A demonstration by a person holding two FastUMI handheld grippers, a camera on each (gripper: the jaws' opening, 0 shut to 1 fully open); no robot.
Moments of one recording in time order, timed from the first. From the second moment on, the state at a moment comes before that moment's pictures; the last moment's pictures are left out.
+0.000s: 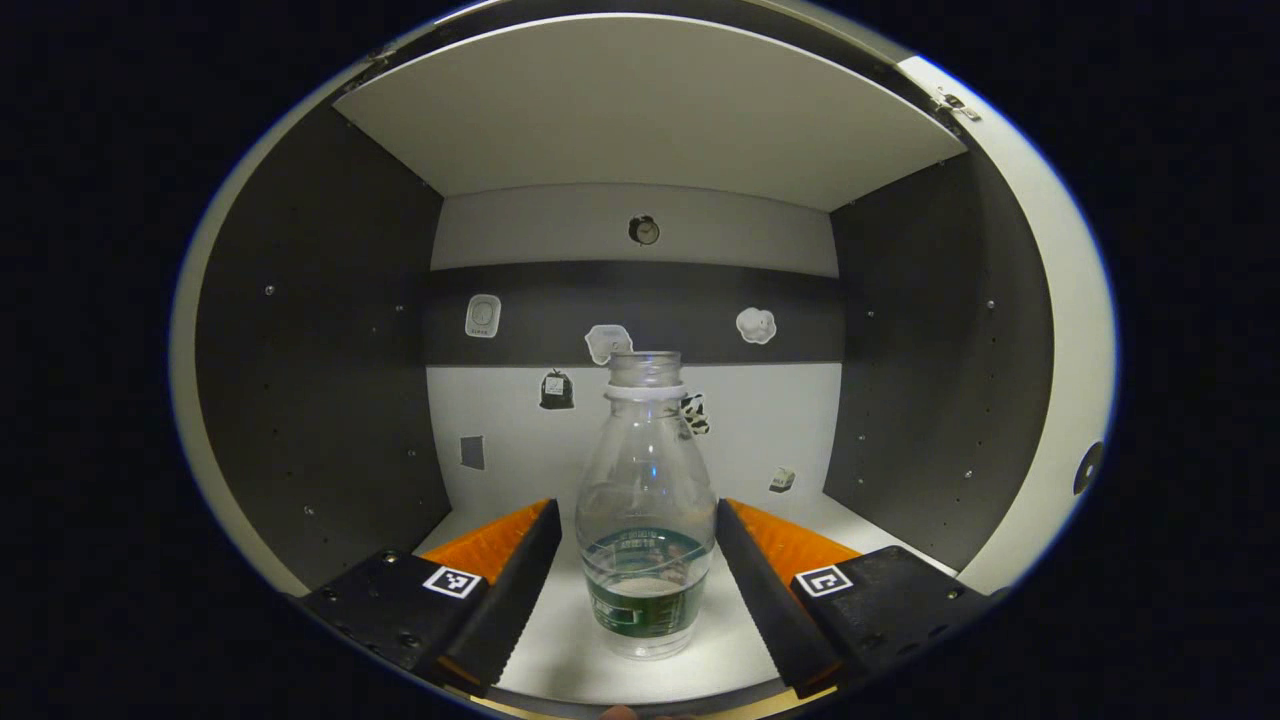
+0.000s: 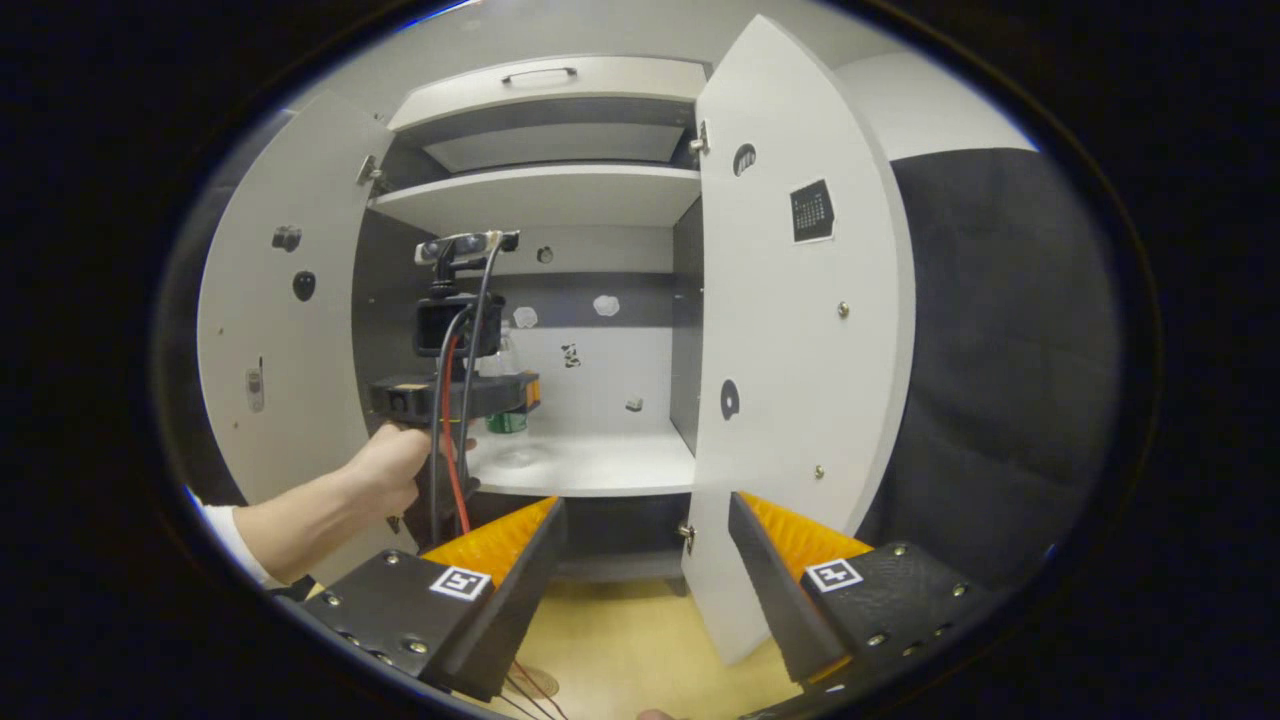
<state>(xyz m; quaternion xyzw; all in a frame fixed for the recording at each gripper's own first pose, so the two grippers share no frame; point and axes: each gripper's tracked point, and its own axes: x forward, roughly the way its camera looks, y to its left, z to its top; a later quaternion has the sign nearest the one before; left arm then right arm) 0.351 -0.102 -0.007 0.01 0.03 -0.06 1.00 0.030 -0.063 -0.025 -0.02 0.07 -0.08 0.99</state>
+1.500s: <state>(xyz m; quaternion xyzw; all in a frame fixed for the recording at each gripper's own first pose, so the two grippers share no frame) 0.063 -0.090 -0.201 0.01 0.09 -0.04 1.00 -0.058 -0.104 -0.093 -0.01 0.13 -0.07 0.99</state>
